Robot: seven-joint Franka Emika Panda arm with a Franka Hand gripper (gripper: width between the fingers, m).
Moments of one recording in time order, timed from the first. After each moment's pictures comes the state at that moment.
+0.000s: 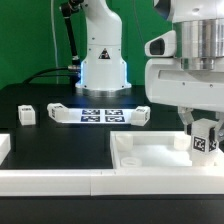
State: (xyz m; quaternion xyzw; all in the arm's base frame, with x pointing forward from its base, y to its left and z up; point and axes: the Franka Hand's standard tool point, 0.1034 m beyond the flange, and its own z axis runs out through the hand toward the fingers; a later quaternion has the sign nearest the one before) arm 0.628 0.116 0.070 -0.83 0.55 -0.01 0.06
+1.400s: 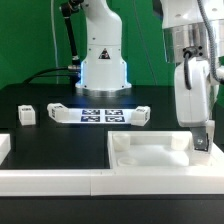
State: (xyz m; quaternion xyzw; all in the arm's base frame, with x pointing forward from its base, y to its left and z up) arm 0.626 0.118 0.073 -0.55 0.83 0.04 0.09
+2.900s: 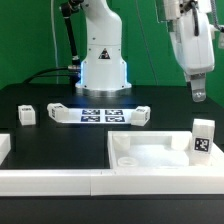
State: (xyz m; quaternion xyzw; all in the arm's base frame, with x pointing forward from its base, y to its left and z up) arm 0.574 0.110 0.124 -0.69 0.71 0.03 0.11
